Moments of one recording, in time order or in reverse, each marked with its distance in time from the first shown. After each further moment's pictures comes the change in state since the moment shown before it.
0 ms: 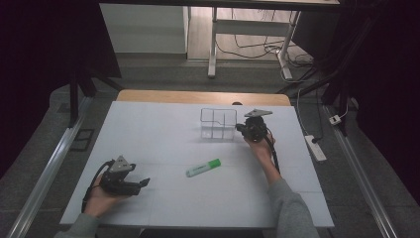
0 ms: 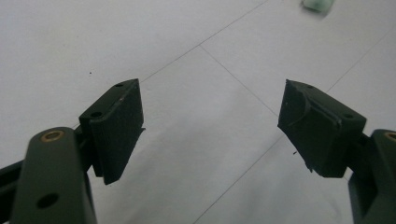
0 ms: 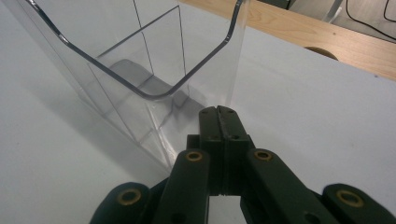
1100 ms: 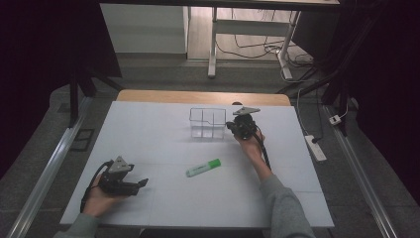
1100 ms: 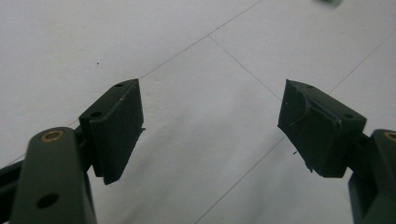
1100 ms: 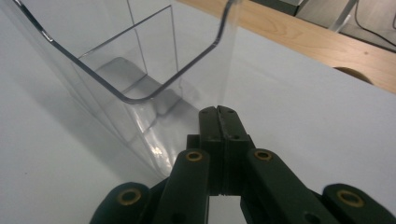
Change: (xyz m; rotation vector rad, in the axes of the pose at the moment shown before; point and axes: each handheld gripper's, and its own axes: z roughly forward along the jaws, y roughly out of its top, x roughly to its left) left arm 0.005 -0.005 0.000 0.010 0.016 -0.001; right arm 0.021 0.015 0.021 0.003 0.004 -0.037
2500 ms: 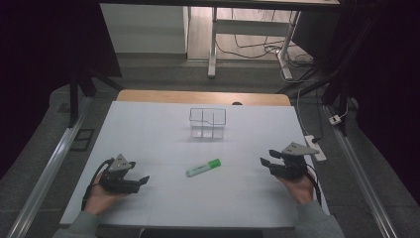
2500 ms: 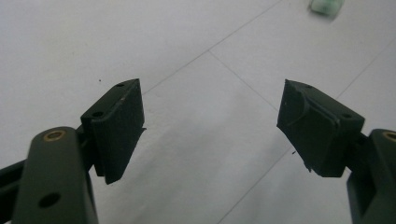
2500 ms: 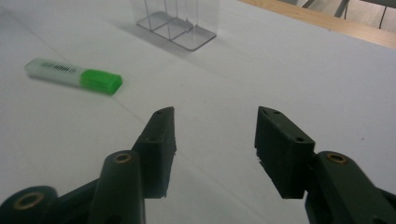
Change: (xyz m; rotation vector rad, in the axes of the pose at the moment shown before) left arm 0.002 0.006 0.003 -0.036 -0.009 0.024; right arm 0.001 -0.101 -0.170 -0.084 0.041 0.004
